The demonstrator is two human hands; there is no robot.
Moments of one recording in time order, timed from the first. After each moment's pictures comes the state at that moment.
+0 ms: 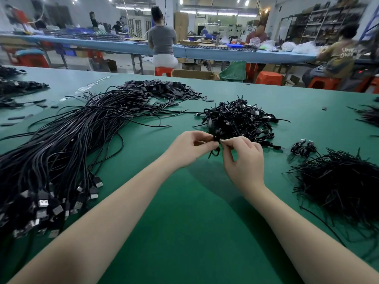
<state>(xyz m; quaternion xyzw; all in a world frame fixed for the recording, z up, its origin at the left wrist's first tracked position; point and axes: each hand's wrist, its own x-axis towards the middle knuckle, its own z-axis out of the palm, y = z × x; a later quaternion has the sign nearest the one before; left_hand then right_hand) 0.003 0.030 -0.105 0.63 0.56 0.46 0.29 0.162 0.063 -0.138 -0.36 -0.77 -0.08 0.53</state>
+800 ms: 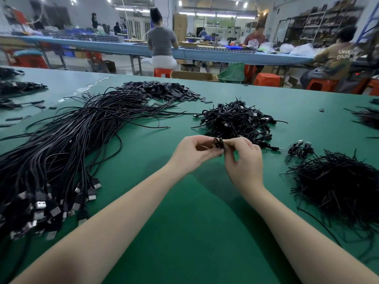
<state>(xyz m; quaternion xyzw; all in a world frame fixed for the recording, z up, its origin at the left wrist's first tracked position) 0.020 0.025 -0.113 0.59 0.48 0.53 0.37 0.166 0.064 -0.138 -0.37 -0.76 -0.02 0.53</state>
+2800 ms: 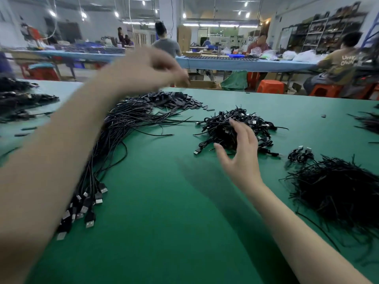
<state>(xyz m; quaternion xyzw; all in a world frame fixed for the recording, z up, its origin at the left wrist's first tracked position) -0.046 -0.029 0.077 0.68 0.64 0.35 0.05 0.165 0.064 -0.114 -0.37 -0.77 0.11 0.51</state>
